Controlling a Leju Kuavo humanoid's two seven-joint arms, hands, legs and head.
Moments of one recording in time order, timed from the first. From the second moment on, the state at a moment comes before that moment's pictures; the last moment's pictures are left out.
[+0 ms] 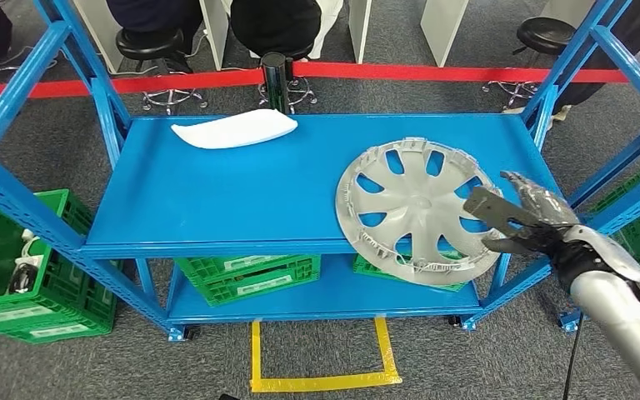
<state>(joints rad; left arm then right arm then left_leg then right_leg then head) -0.13 -0.01 -1.13 -0.22 0.63 0.17 0.10 -0.28 -0.80 0.36 -1.69 0.30 0.24 0.62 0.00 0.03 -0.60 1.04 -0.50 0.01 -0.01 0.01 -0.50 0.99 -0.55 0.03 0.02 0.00</state>
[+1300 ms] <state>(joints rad) -0.13 -0.01 -1.13 -0.22 0.66 0.18 0.11 -0.61 -0.66 0.87 -1.45 0.30 0.24 0.56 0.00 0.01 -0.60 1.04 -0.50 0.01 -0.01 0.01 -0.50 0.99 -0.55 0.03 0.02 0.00</state>
